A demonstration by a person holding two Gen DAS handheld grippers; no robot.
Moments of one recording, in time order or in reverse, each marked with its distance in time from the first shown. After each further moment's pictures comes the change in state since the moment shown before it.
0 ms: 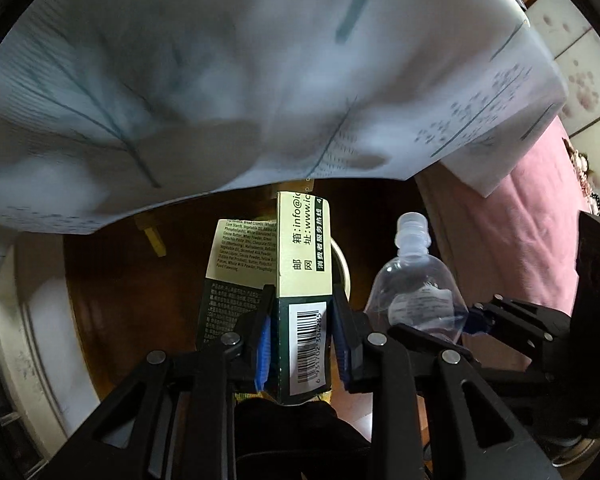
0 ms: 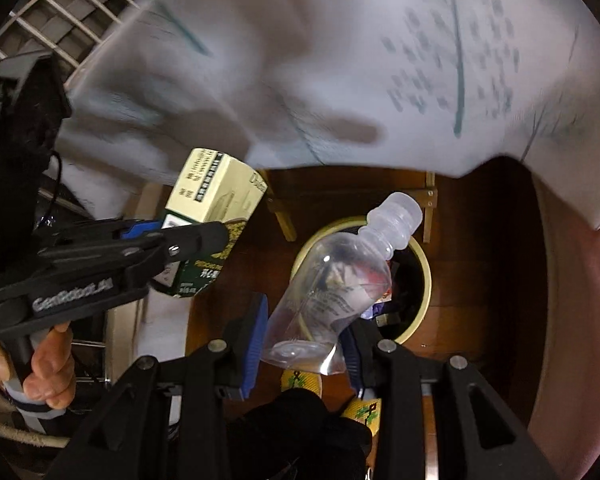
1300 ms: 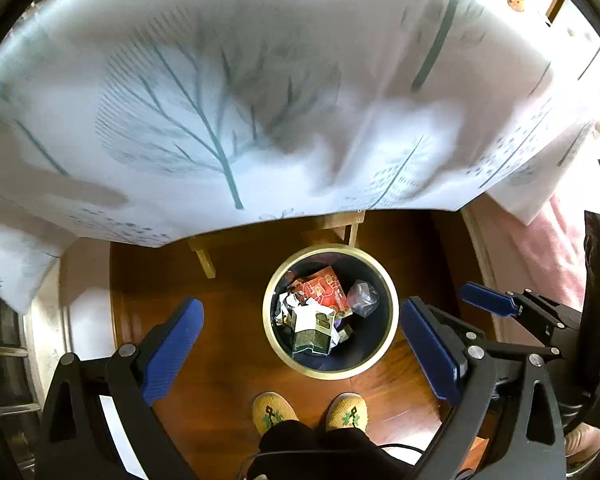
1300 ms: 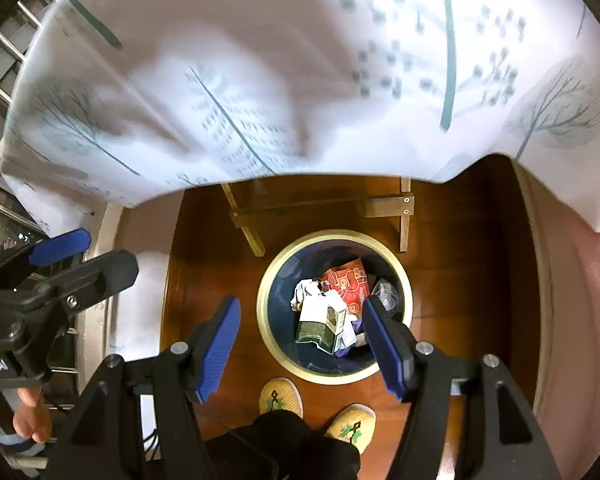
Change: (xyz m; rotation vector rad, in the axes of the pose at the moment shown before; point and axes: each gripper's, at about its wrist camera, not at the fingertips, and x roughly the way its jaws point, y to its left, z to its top) left arm -0.035 0.019 -0.010 -0.041 -0.134 0.178; right arm 0.009 0.004 0.019 0.036 -0.048 -0.113
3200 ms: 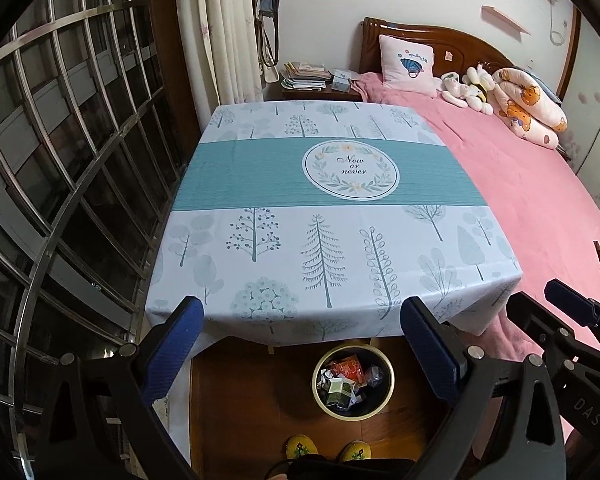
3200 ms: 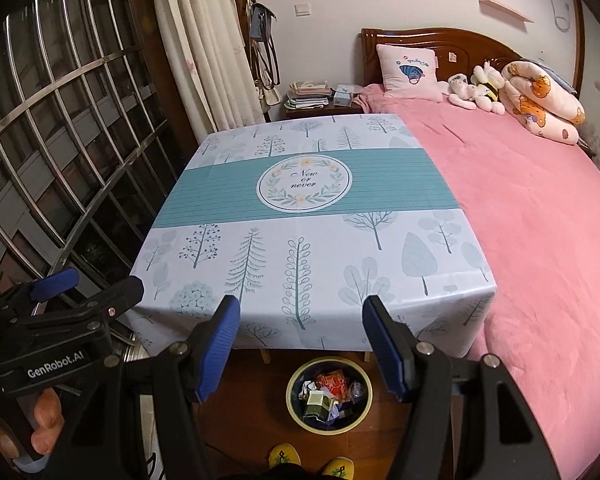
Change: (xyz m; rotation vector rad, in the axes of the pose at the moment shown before) left arm -0.308 0.025 0.083 -0.086 -0.306 0.148; right arm -0.306 0.145 0.083 -0.072 -0.375 -0.154
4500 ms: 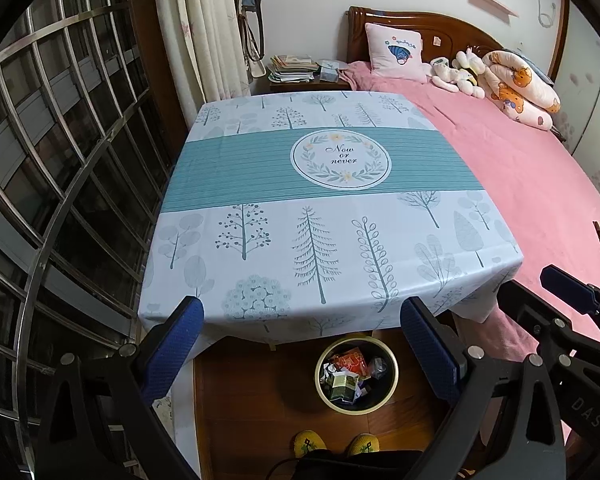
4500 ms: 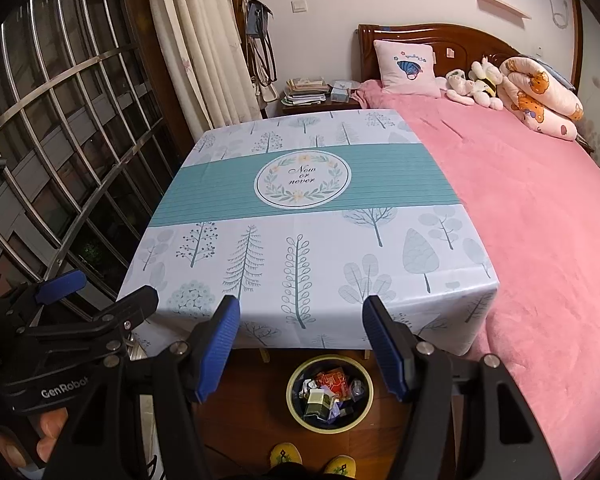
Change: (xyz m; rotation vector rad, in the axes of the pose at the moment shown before) left arm 0.008 -0.012 -0.003 0.051 0.024 -0.008; right arm 0.007 -0.001 0.000 0.006 0.010 -0.003
